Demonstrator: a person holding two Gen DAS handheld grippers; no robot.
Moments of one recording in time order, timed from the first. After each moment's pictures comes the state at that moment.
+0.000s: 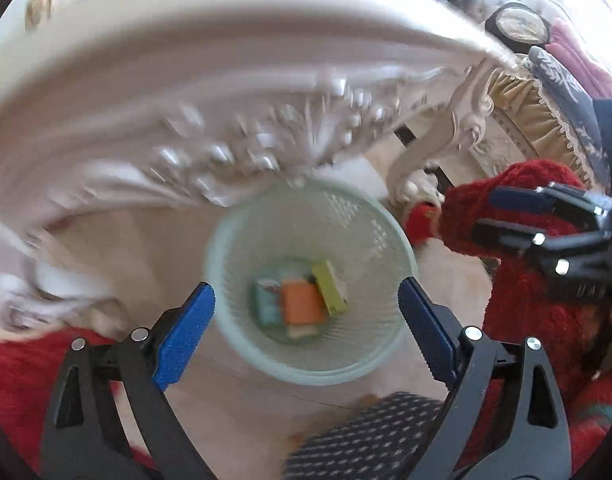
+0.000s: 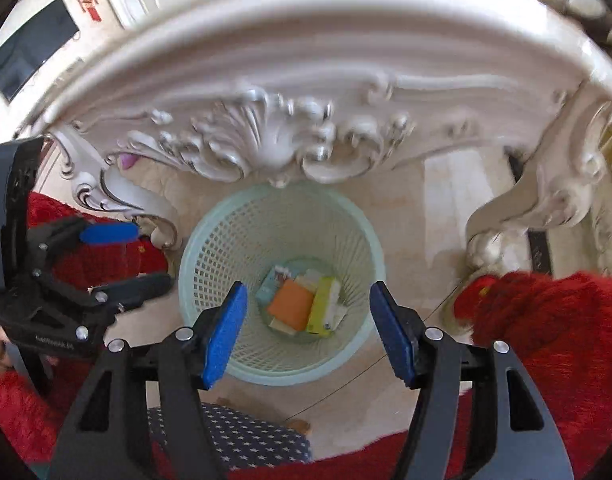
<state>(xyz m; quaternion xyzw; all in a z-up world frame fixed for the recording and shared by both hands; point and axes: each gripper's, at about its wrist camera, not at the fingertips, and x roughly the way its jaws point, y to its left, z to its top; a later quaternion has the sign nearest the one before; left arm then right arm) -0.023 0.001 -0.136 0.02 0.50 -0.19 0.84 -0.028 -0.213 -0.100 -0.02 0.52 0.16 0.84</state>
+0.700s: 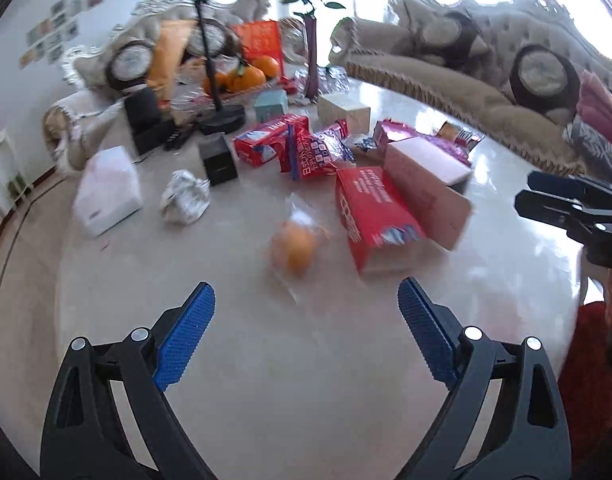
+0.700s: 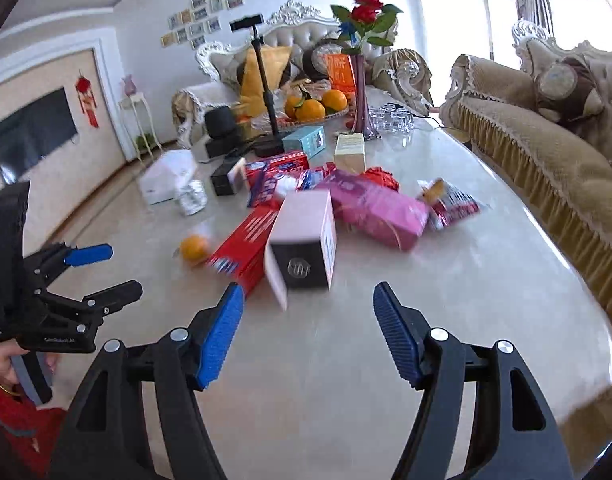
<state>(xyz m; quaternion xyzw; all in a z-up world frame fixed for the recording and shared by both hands) 0.234 0.058 0.016 0.11 0.38 -0.17 0.90 0.187 -0.179 0.040 0.03 0.35 0.12 0.93</state>
